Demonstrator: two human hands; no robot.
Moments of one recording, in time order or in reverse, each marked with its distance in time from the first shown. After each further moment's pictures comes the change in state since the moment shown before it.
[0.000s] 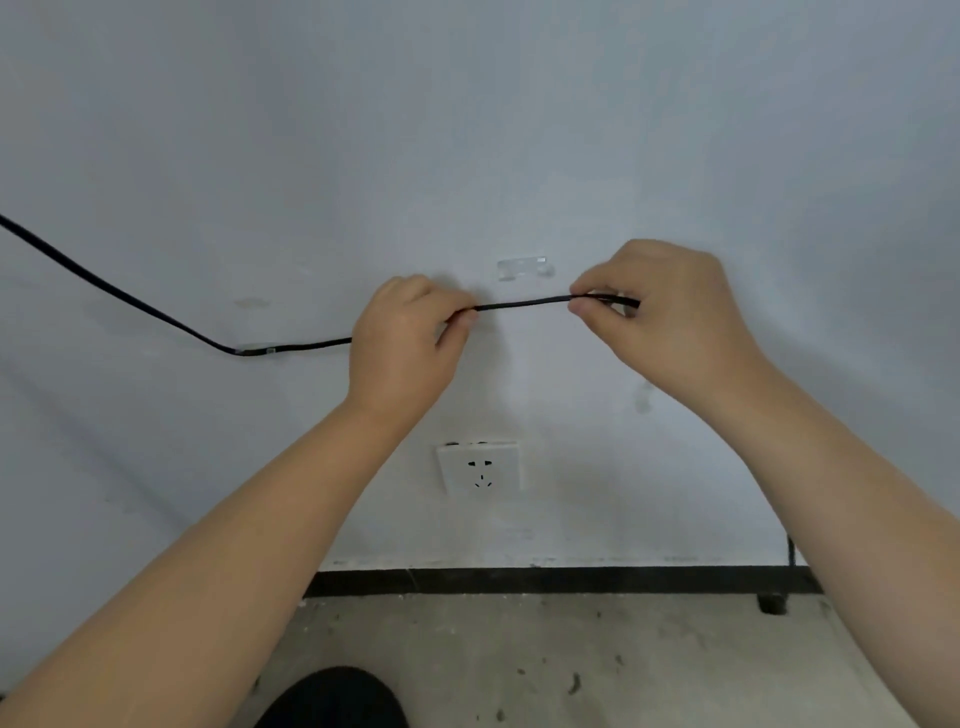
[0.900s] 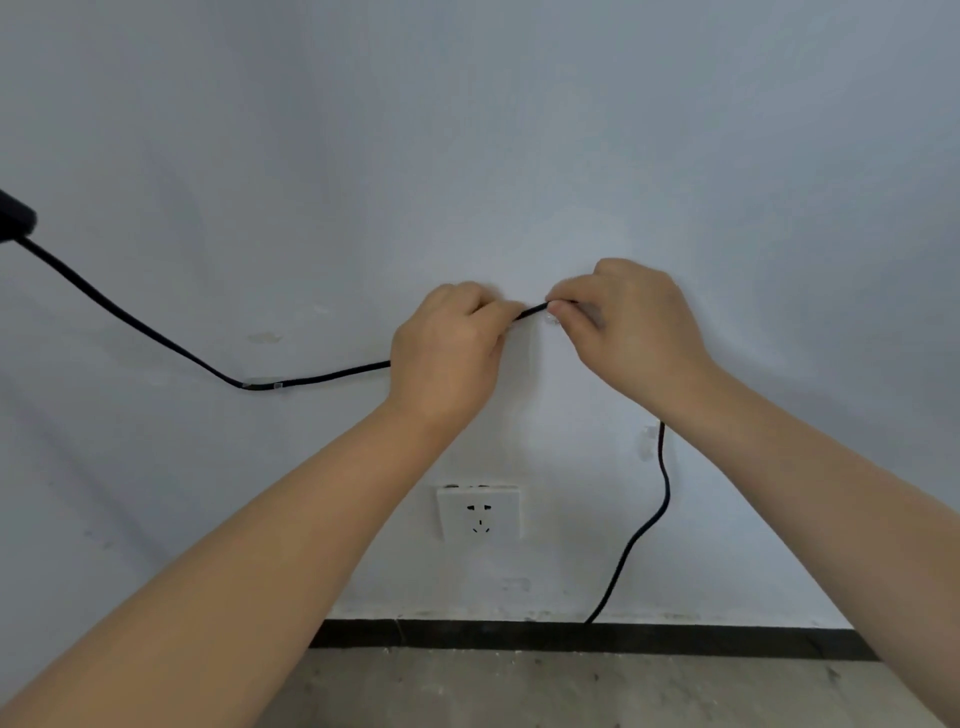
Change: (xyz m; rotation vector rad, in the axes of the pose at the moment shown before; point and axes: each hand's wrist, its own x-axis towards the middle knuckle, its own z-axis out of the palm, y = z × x) left_hand 0.020 0.017 0.004 0.090 0.100 0.182; right_hand 0.032 -0.005 0.014 -0.174 -0.032 -0.012
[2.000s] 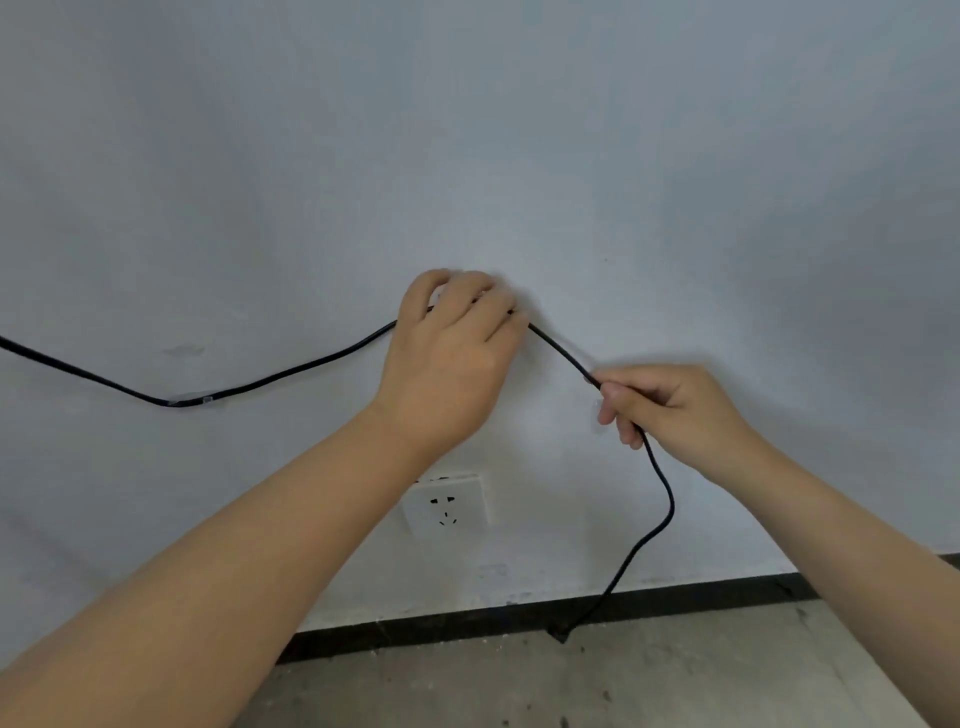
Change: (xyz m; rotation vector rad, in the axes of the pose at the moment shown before) left_hand 0.001 0.025 0.015 0.286 -0.003 0.438; right_hand -0.087 0.068 0.003 0.778 -0.145 0.421
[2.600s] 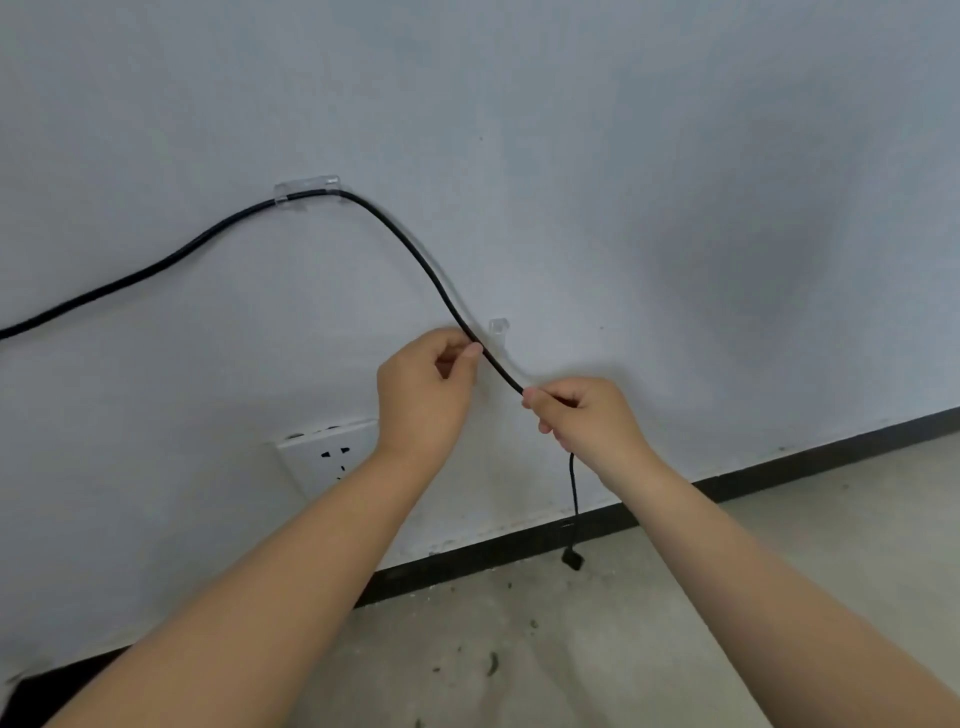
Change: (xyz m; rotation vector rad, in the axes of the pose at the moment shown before) left_hand -0.038 0.100 0.064 -1.027 -0.161 -0.984; right_hand -0.041 0.081 0.019 -0.033 0.242 0.298
